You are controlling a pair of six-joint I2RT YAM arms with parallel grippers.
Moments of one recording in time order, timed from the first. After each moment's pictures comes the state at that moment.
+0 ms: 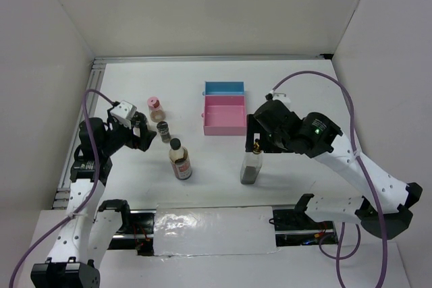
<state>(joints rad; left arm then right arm) 0.06 0.70 0.62 -0.28 0.52 0.13 0.88 1.13 1.41 -1.28 0.33 0.80</state>
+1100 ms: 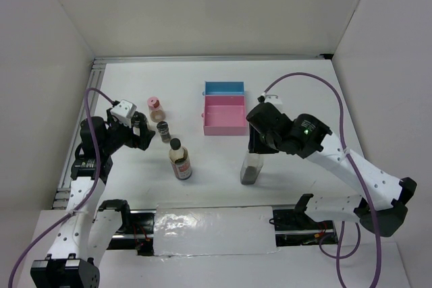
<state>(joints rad) 0.06 0.72 0.62 -0.28 0.48 0.13 0.90 1.15 1.35 -1.20 0.33 0.79</state>
